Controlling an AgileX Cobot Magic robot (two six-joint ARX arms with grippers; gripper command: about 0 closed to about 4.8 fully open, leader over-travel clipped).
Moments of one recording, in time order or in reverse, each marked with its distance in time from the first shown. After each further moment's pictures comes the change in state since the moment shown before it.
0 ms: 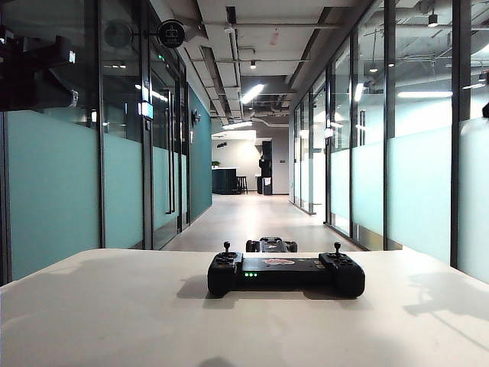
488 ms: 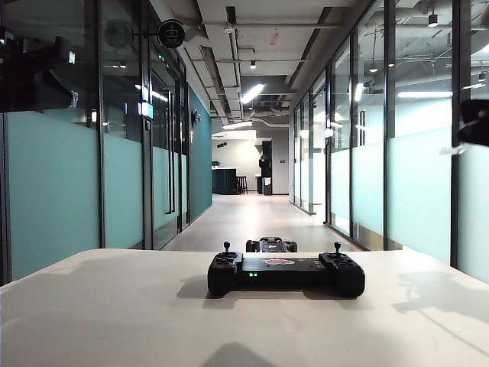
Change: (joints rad) left arm 0.000 0.000 0.000 -0.005 0.001 -0.001; right arm 0.005 0.293 0.001 0.282 -0.023 0.002
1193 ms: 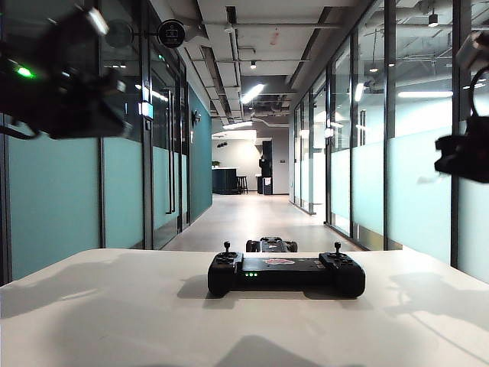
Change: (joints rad) left arm -0.001 0.329 0.210 -0.021 0.172 -0.003; right arm 0.014 0.274 0.003 0.235 -0.051 0.026
